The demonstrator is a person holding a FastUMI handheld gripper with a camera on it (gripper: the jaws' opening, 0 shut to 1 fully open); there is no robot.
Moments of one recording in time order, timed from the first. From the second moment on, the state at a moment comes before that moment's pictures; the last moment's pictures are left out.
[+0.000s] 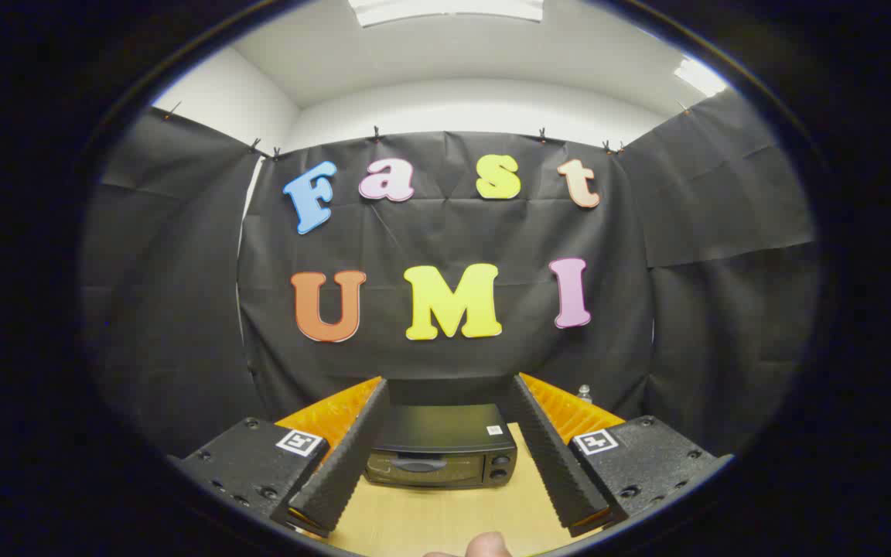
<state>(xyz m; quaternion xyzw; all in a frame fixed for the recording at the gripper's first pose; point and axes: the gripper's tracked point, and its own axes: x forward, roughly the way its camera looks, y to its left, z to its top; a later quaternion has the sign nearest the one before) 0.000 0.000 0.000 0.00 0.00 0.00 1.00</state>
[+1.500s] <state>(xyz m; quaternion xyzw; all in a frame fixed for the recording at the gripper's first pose) 0.011 -0.005 -0.039 0.00 0.07 0.00 1.00</state>
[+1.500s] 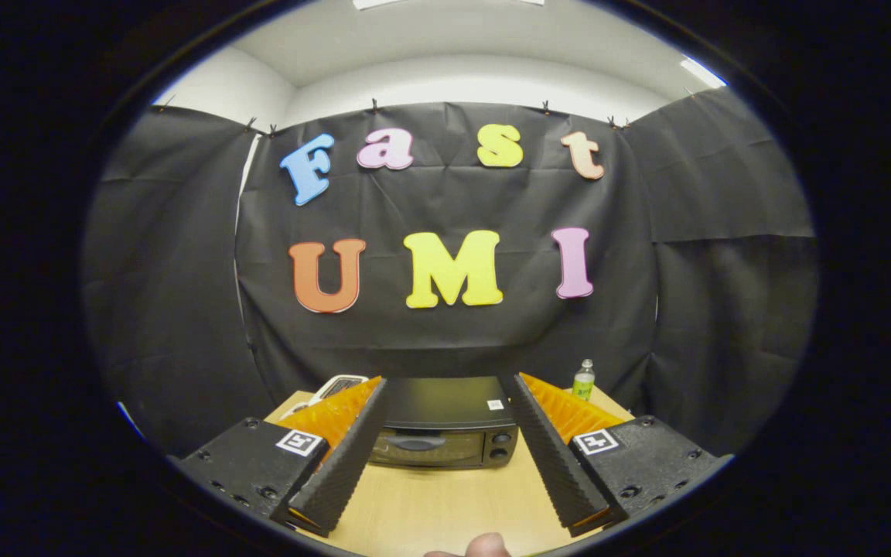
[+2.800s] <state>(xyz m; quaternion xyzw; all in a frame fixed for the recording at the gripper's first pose) 0.217 0.042 -0.292 0.00 0.25 0.03 0.97</state>
